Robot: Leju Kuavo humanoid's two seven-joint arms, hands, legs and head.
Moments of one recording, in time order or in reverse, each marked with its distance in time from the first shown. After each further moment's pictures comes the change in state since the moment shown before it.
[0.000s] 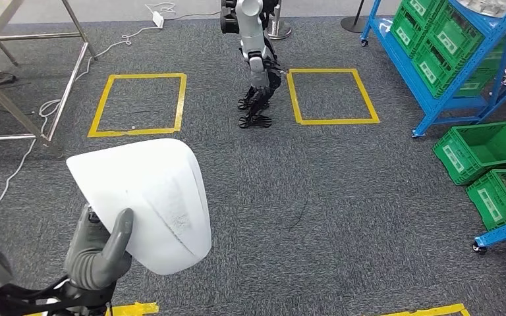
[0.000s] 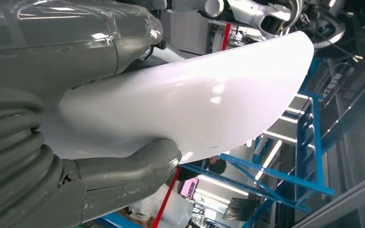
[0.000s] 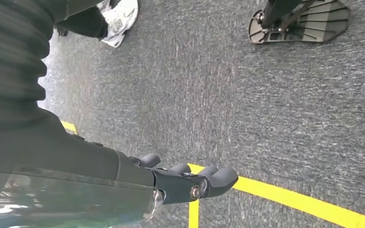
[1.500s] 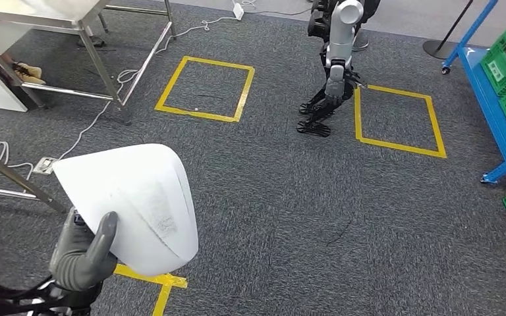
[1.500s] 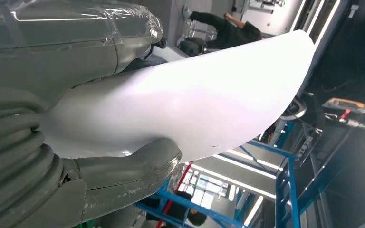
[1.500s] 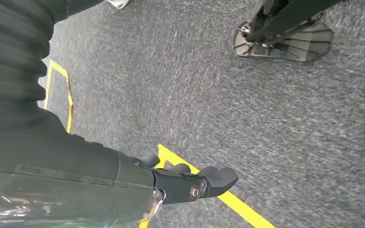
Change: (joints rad) left arm 0.072 0.069 0.105 -0.006 0.084 -0.083 -0.047; right arm 0.006 0.056 0.068 0.001 0.000 -0.035 -0.019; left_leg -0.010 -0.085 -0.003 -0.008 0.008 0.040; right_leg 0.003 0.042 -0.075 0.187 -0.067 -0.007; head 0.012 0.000
